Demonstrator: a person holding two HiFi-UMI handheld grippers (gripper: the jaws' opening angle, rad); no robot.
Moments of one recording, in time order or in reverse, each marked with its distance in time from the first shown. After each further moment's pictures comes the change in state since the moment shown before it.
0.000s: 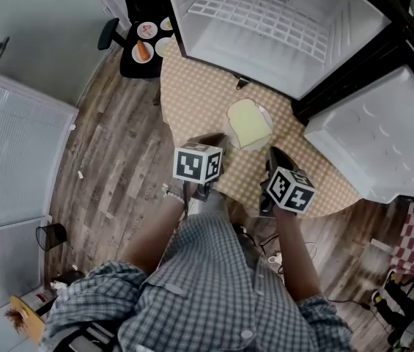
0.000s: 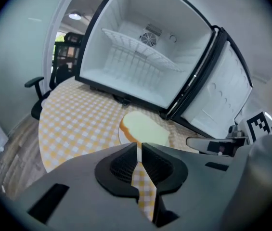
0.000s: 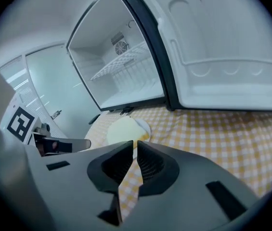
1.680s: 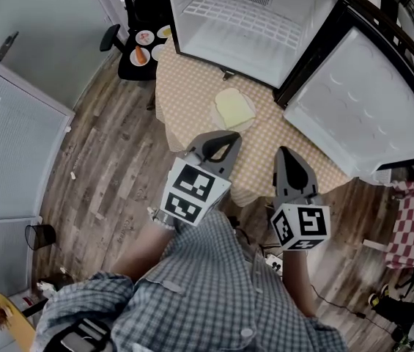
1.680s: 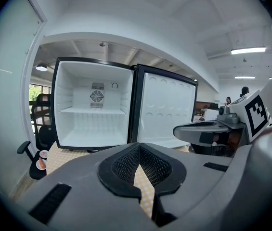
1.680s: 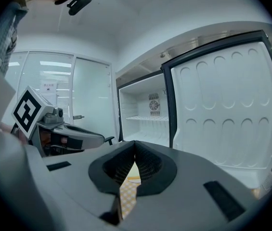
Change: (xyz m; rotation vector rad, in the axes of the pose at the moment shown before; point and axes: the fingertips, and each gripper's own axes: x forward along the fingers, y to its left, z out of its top) left arm -0.144 -0.174 0.042 0.467 -0.343 -0.083; right arm -0.204 0.068 0.069 -0.392 -0.422 0.095
